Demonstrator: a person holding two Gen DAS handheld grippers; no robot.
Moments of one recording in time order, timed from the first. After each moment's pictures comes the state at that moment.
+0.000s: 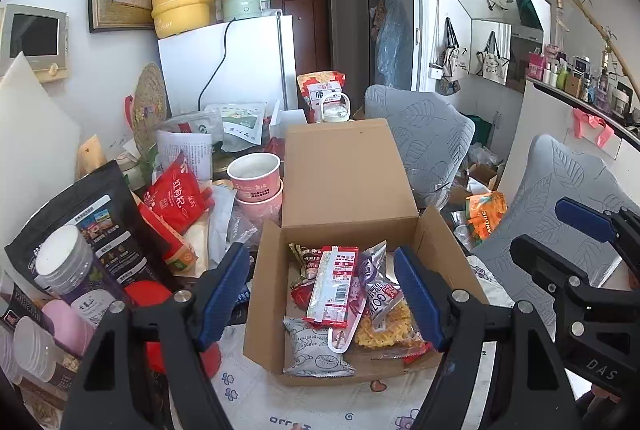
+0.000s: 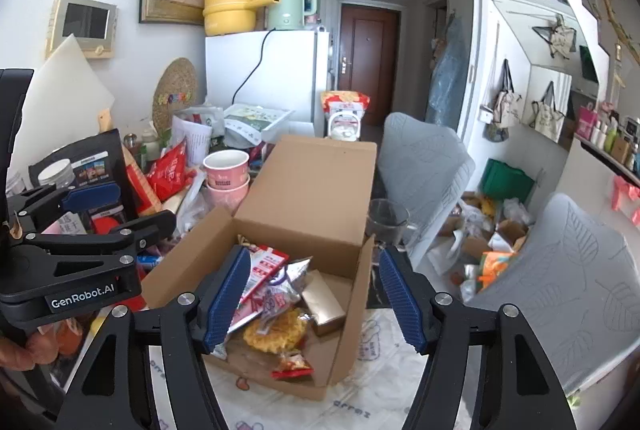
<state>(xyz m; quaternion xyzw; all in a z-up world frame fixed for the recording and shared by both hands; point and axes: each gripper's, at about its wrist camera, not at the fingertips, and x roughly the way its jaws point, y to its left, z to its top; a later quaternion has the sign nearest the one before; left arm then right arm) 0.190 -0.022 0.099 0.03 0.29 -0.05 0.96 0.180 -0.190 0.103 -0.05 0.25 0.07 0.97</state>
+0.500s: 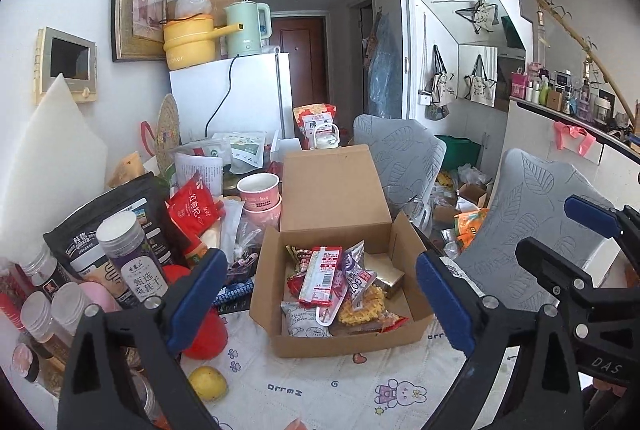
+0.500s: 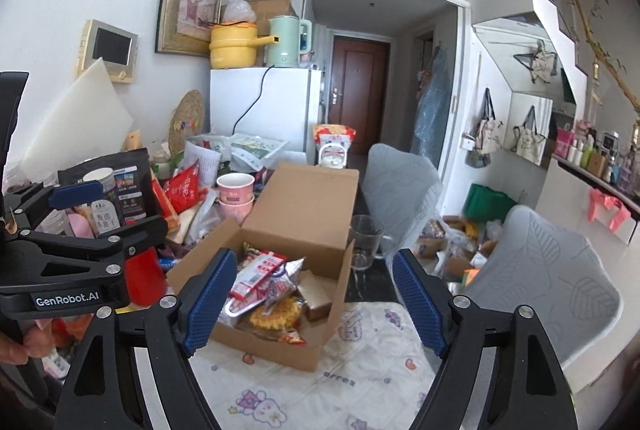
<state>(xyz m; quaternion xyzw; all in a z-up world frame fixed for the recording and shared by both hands) 0.088 -0.026 0.129 0.03 0.24 -0.06 0.97 0.081 -0.200 0.128 -0.06 0.20 0.05 0.98</state>
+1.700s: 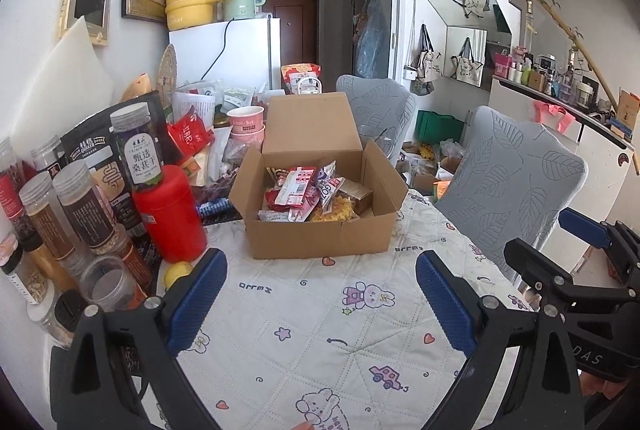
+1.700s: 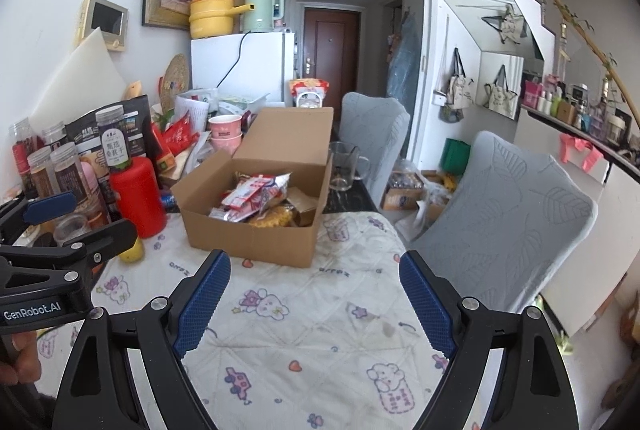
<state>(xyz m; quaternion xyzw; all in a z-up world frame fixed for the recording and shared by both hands) -0.016 -0.032 0.057 0.01 0.28 -0.08 0.96 -0.016 -0.207 0.054 -0.03 0.25 0.01 0.97</state>
